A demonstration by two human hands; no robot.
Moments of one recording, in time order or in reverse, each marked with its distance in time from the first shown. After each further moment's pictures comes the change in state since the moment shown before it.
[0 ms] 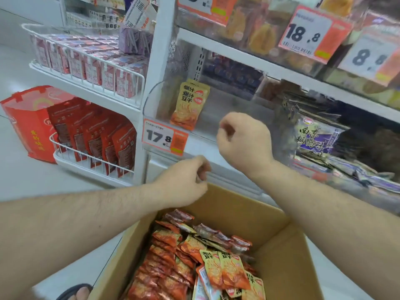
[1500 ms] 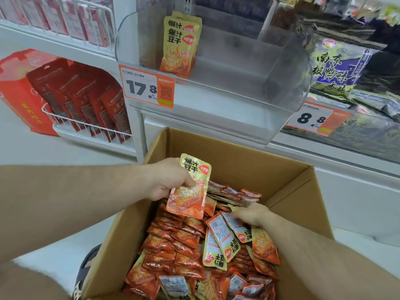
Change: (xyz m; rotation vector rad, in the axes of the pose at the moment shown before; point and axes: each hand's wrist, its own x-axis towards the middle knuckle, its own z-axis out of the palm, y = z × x) left_hand -0.016 -0.046 0.058 -0.595 -0.300 -0.803; right_hand -0.267 0.101 0.091 -0.042 -1.363 1.108
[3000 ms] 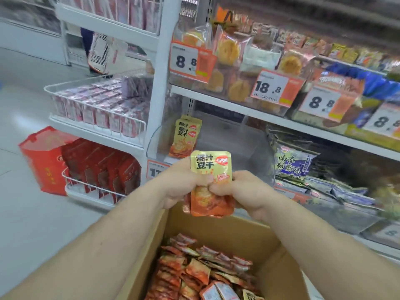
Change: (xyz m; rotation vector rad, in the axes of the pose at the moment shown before) left_hand -0.123 0.128 -0.030 -0.110 -0.049 0.565; right_hand -0.256 -0.126 -0.179 0.787 0.045 -0.669
